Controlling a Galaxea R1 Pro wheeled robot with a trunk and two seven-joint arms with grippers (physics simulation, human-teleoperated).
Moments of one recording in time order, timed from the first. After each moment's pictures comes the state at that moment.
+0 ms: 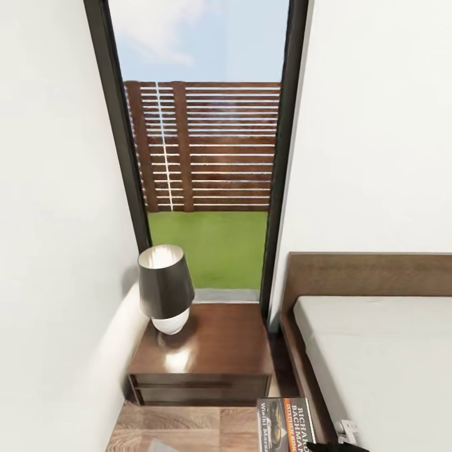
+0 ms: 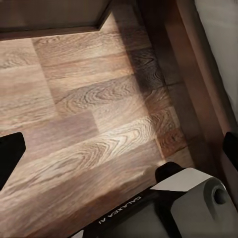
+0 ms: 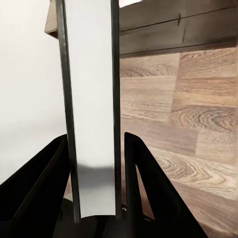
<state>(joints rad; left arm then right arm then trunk) -0.35 0.05 -0.17 -0.23 0.09 -0.05 -0.59 -0.41 -0.25 -0.15 -0.20 -0.05 0.10 0.95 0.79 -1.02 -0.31</state>
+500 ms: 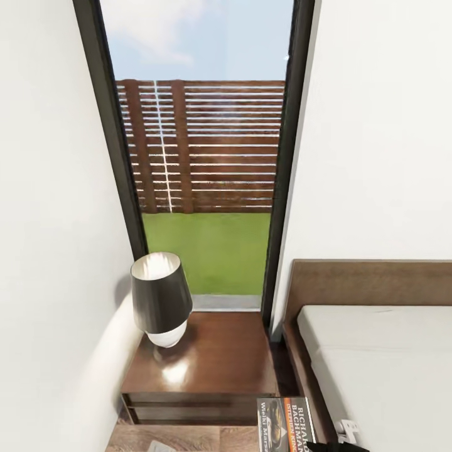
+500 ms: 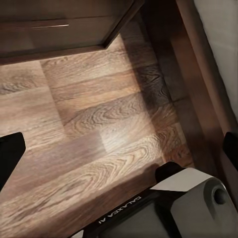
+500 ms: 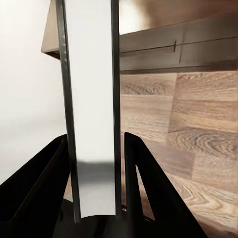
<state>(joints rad) -0.35 0.05 -0.17 -0.23 0.09 -0.05 -0.59 -0.41 -0.25 -0.16 -0.20 -0.05 0.10 0.95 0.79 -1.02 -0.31</state>
